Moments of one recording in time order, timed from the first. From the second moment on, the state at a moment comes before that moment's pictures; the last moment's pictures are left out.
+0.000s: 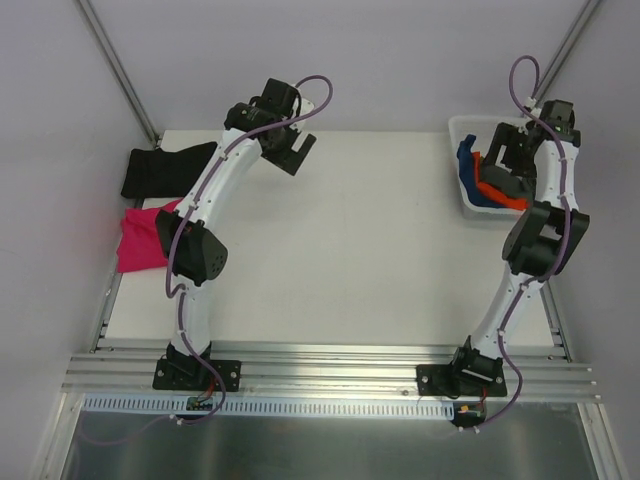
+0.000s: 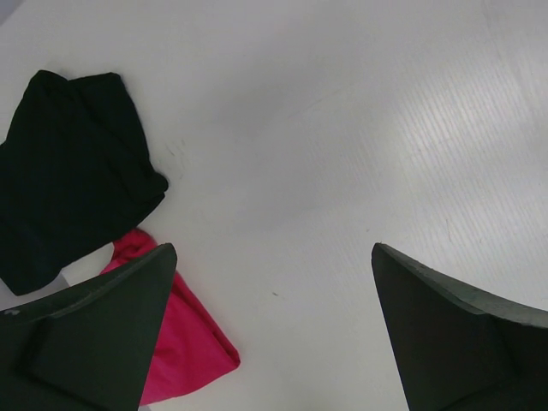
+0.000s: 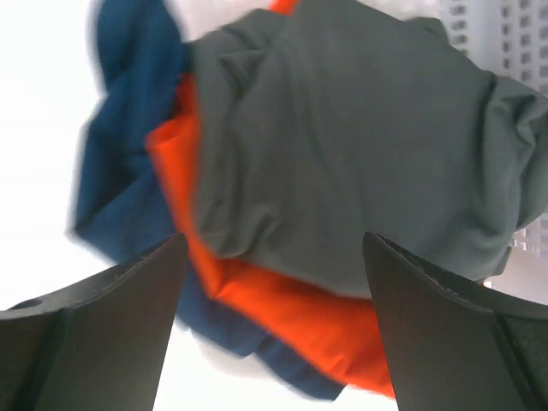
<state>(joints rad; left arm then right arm) -0.43 2.09 2.29 -1.14 -0.17 0.19 -0.31 2.17 2.13 -0.87 -0.24 -0.01</state>
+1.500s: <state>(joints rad) -0.40 2.14 2.21 -1.11 -0.39 0.13 -0.37 1.95 2.23 -0.76 -0.49 0.20</state>
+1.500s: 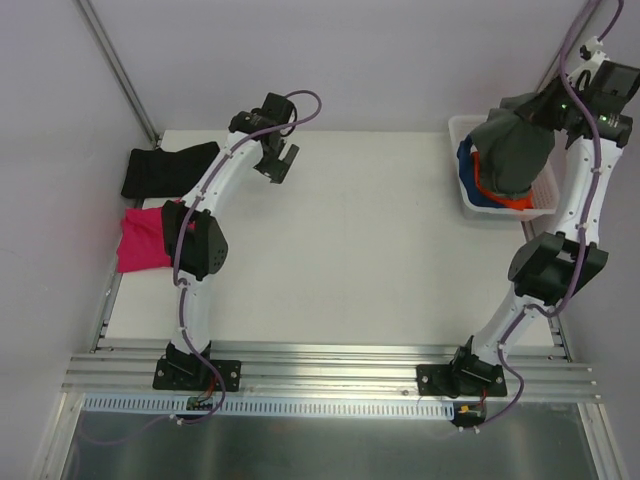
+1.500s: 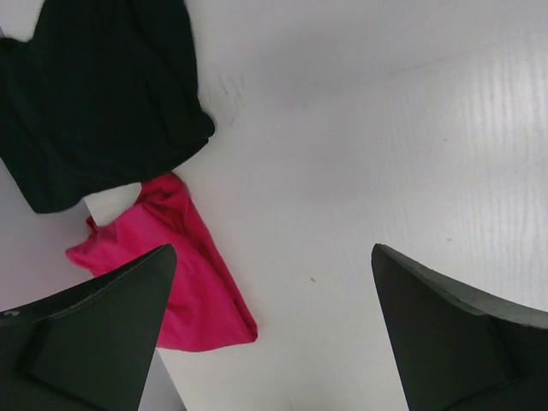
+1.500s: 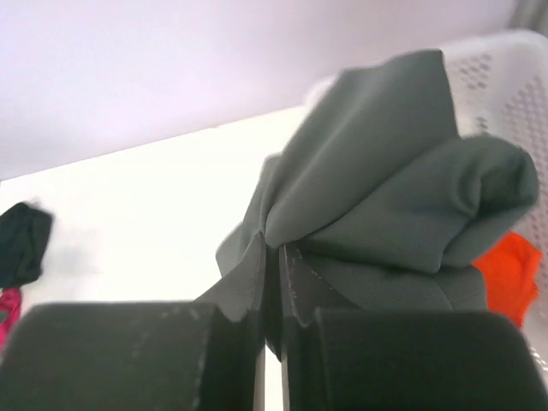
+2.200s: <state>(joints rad) -0.16 2.04 2.44 -1.06 -0.38 0.00 0.29 1.82 2.26 -0.70 -0.49 0.19</state>
